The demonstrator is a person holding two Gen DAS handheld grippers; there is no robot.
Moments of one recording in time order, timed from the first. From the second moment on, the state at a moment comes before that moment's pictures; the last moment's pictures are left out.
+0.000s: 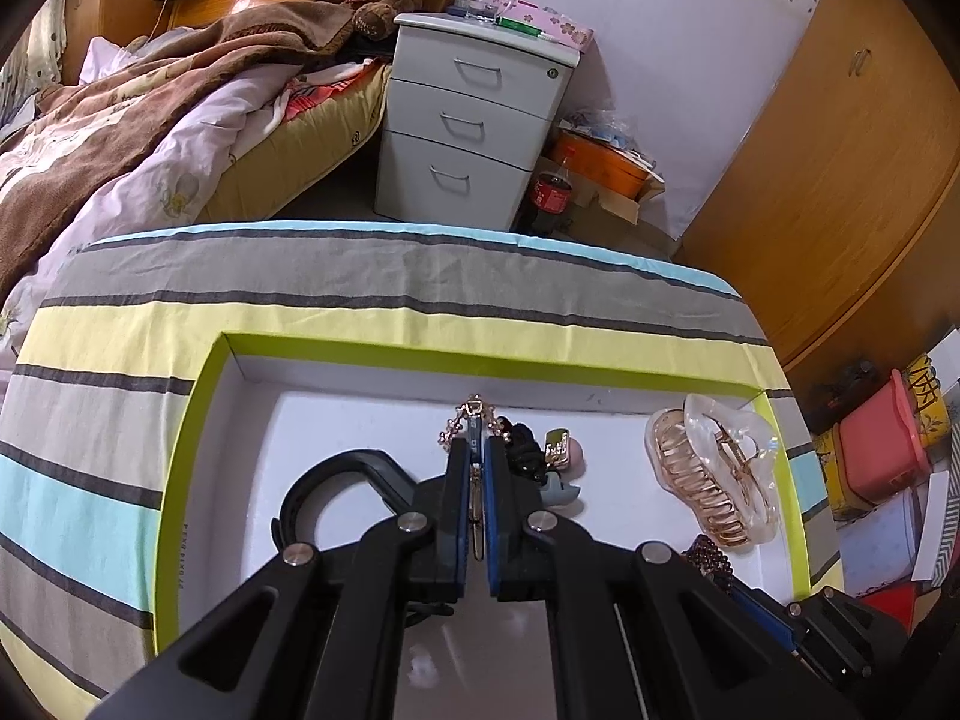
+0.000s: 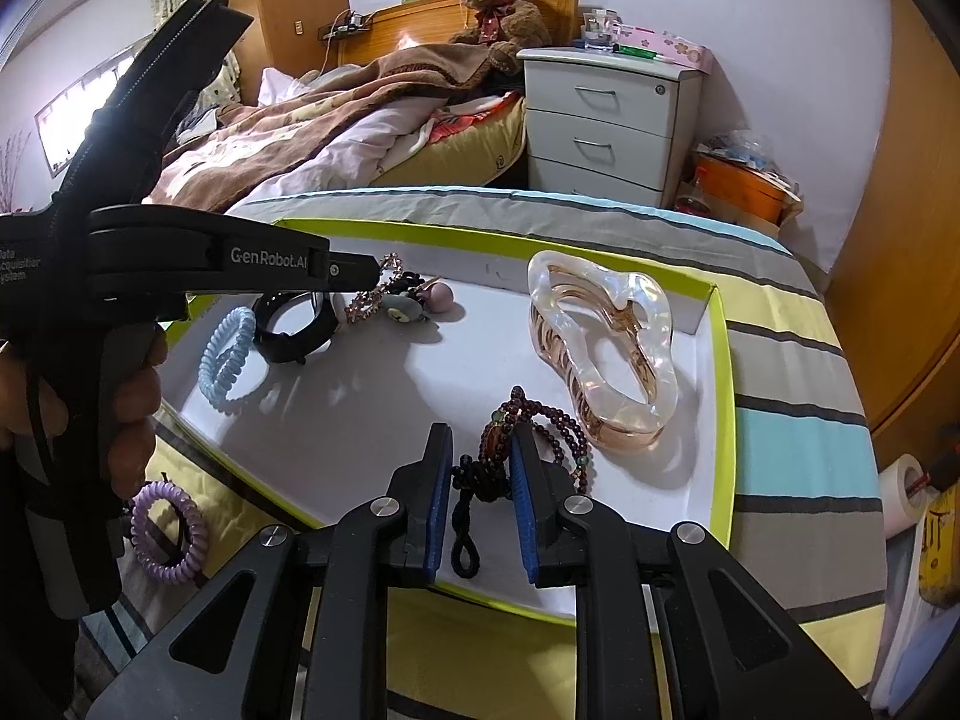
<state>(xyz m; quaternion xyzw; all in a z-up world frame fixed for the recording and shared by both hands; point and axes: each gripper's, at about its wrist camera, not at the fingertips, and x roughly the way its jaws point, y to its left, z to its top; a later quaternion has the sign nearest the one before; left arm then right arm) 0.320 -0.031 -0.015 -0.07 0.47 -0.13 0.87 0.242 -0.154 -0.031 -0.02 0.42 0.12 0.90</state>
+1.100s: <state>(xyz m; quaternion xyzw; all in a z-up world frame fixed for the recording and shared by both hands) 0.280 -0.023 0.024 -0.07 0.44 -0.13 0.89 0.210 -0.158 -0.003 0.00 0.39 0.10 0.91</state>
